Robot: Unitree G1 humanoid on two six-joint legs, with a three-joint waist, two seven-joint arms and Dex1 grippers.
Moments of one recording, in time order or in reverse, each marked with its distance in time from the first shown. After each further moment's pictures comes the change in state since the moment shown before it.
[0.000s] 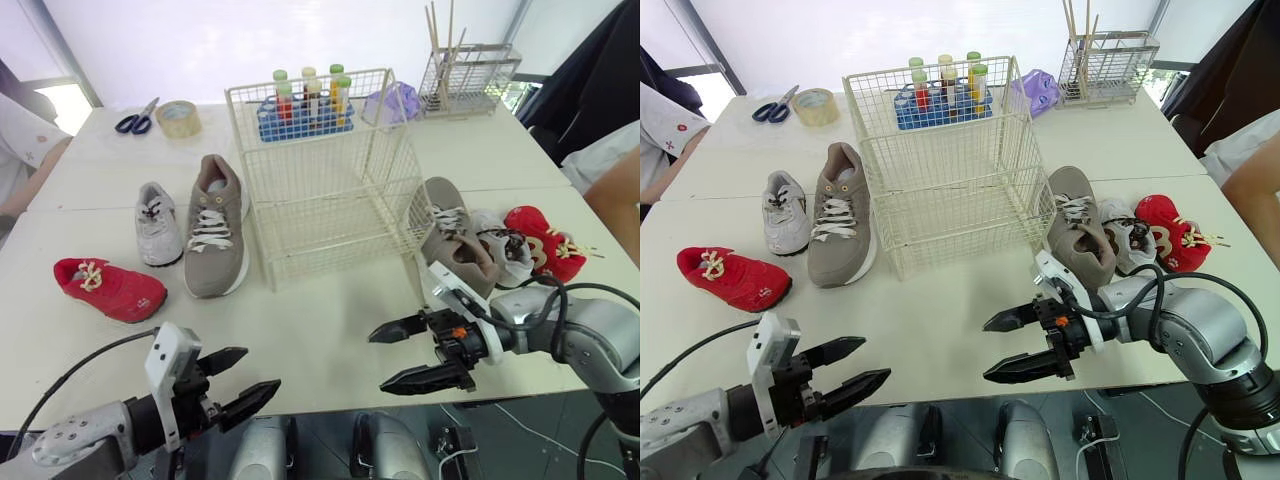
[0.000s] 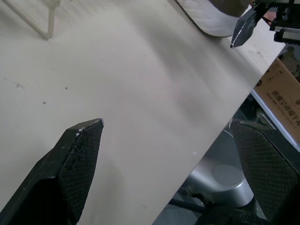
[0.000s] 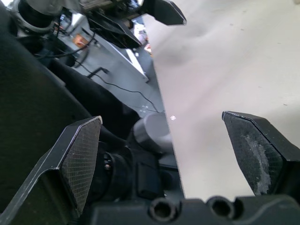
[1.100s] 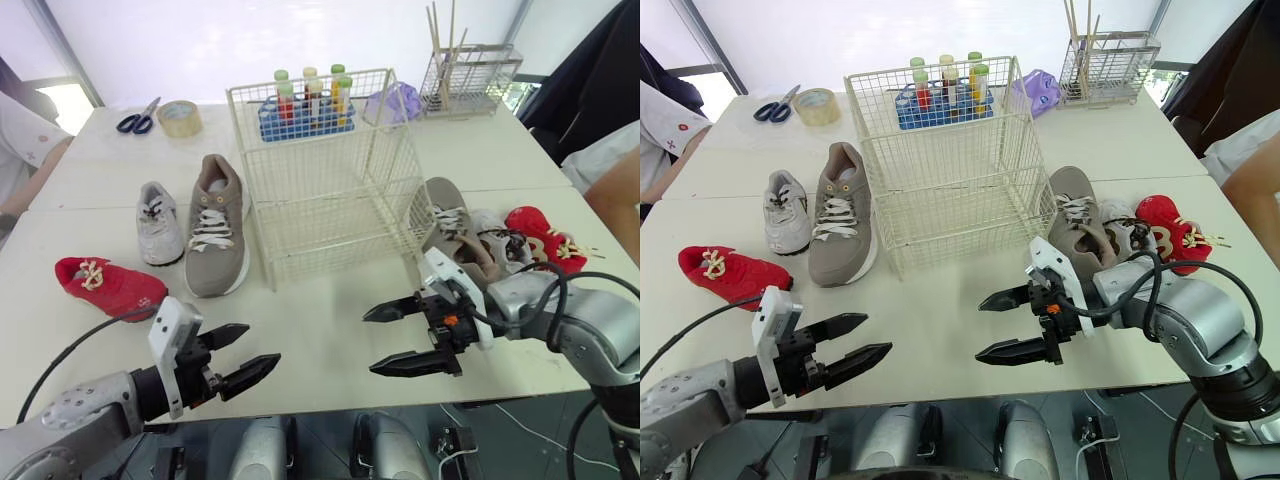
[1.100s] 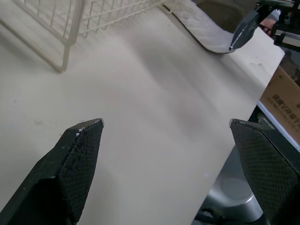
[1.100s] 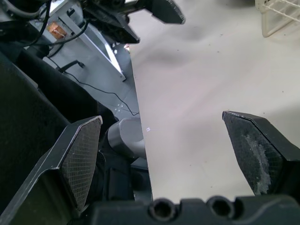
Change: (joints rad) left arm -0.179 0.063 -0.032 0.093 -0.031 0.010 -0.001; right arm -0.062 -0.016 -0.014 -0.042 -0.037 -0.019 -0.037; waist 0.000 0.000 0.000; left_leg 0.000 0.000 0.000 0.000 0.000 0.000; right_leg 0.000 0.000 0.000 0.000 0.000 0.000
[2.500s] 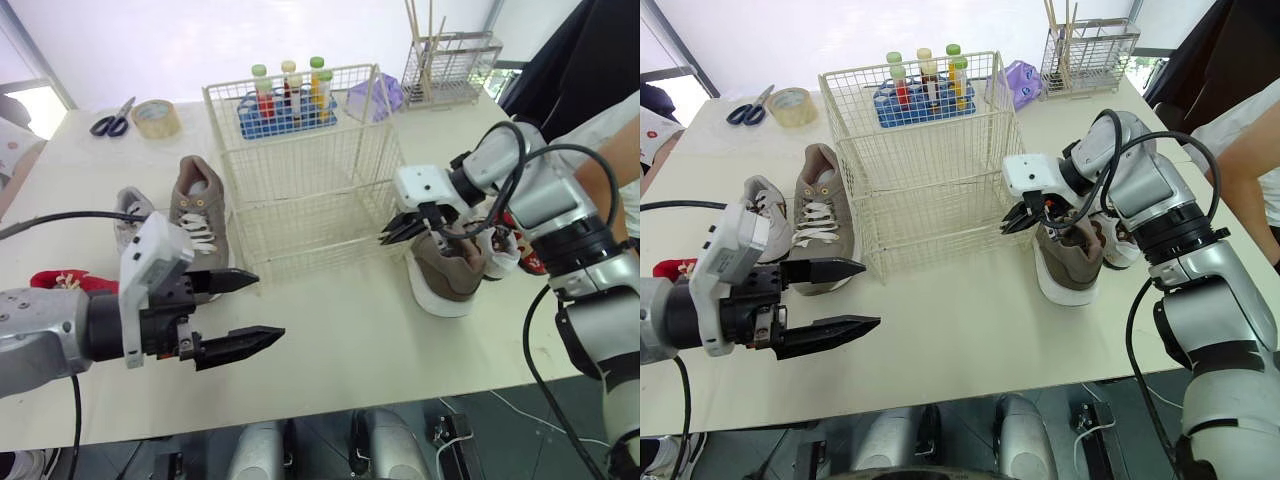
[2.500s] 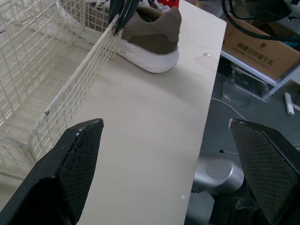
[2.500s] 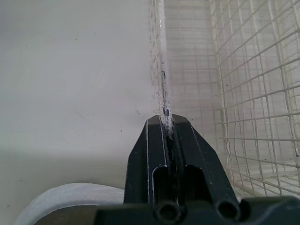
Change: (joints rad) left arm -0.366 0.406 0.242 -0.010 -0.532 0.182 0.040; right arm -0.745 0.173 0.362 0.822 -0.825 -0.776 0.445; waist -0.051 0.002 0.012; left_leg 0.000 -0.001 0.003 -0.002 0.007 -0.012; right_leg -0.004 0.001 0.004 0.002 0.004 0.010
